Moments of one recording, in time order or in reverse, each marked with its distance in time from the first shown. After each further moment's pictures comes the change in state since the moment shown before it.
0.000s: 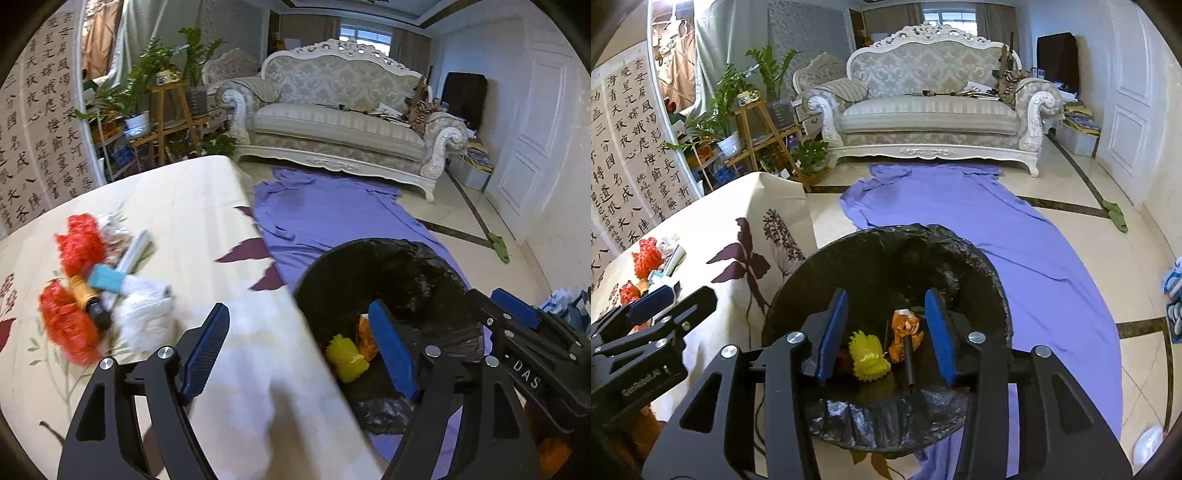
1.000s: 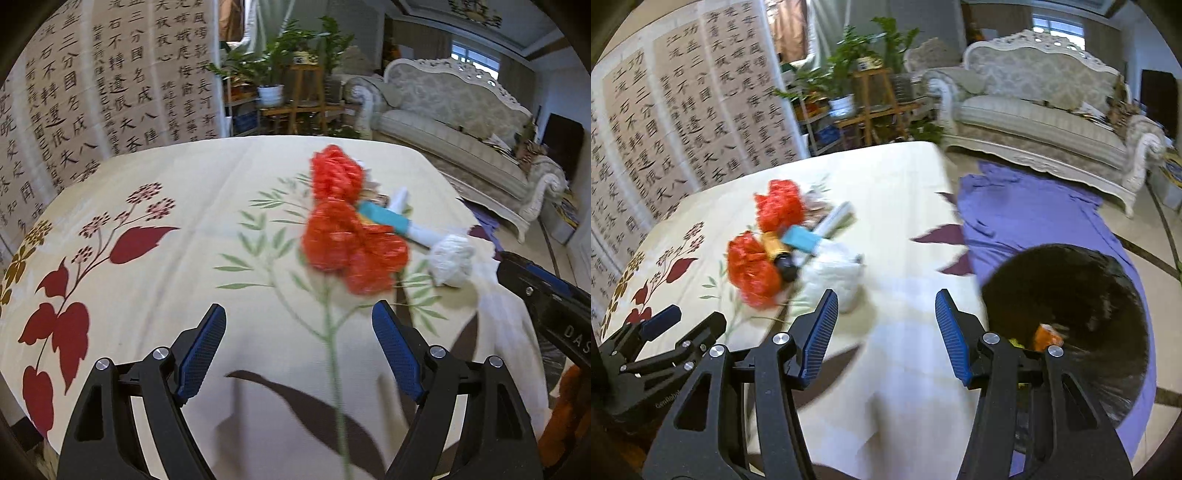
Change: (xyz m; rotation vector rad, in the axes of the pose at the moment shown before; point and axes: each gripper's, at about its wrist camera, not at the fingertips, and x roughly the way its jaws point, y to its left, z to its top) left arm -0.056 0.171 -0.060 -0.262 0.013 0.318; right arm 0.000 0.183 -0.013 -0.264 0.067 0.303
